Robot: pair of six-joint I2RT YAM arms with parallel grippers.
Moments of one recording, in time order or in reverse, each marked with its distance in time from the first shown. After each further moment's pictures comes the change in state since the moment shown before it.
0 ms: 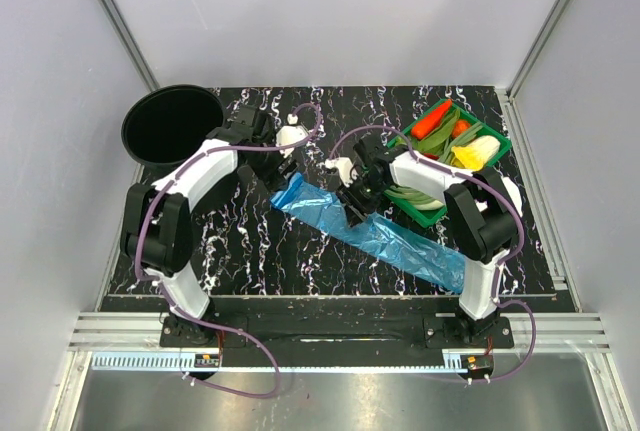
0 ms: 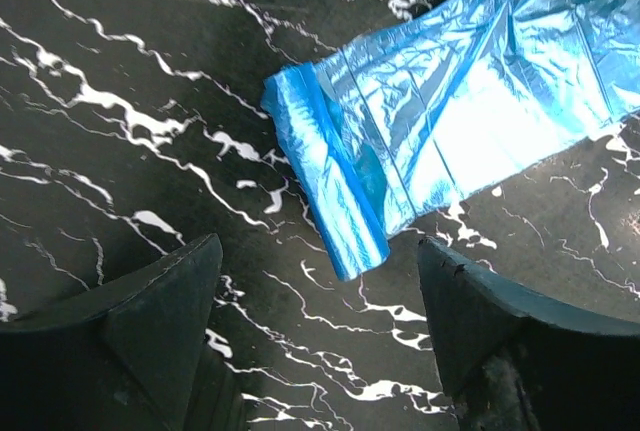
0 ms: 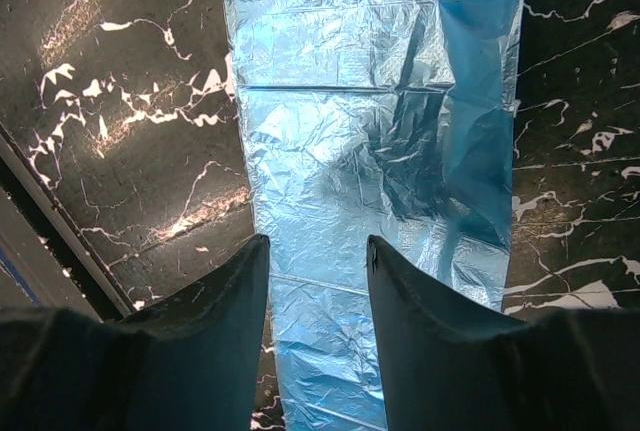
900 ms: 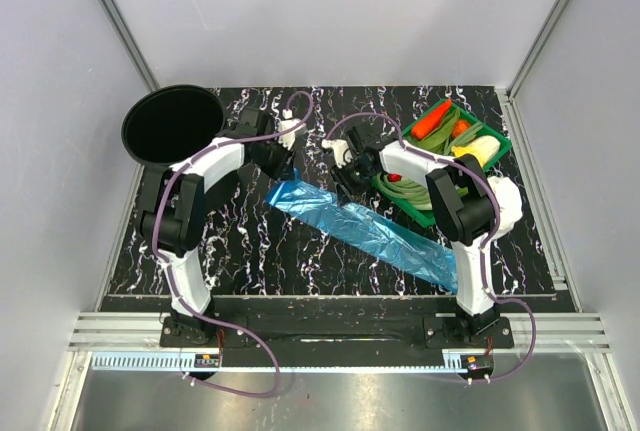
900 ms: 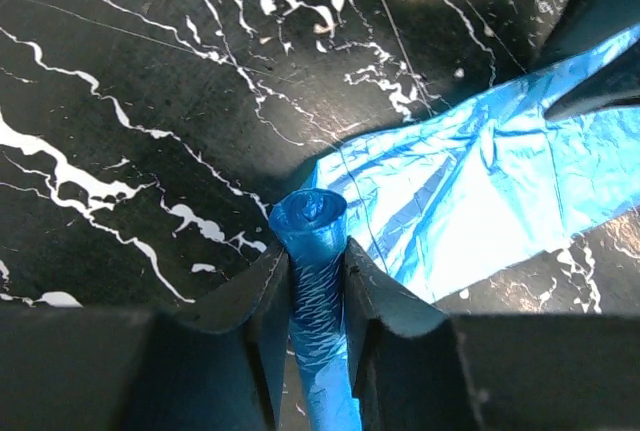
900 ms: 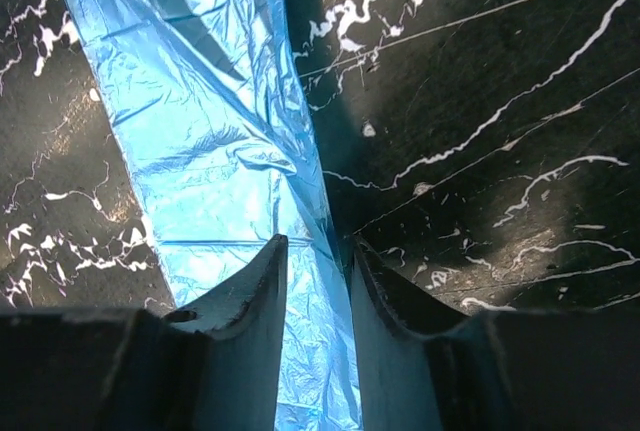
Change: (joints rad) left arm 0.035 0.153 0.002 0.163 0.158 -0.265; right arm -0.032 0.196 0.188 0.117 0.036 0.144
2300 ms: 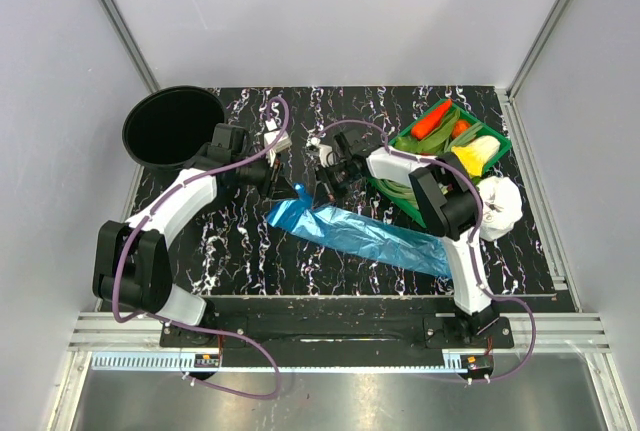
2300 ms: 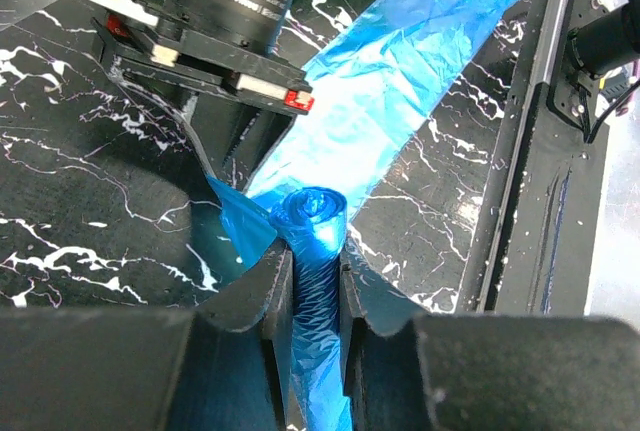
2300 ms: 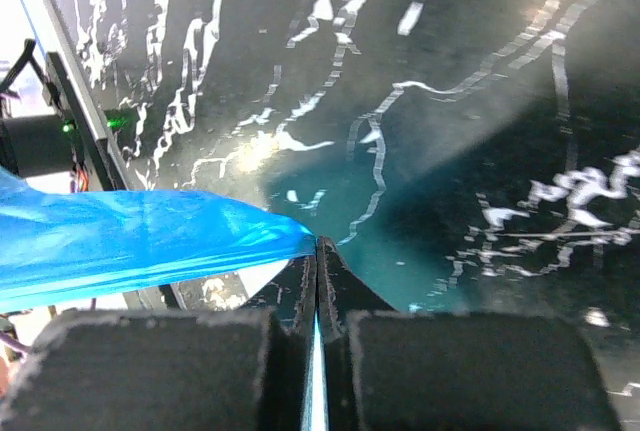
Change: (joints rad) left arm 0.020 -0.408 -0.296 0.044 0.428 -0.034; right arm 0.051 0.096 0.032 0.186 -0.334 0.290
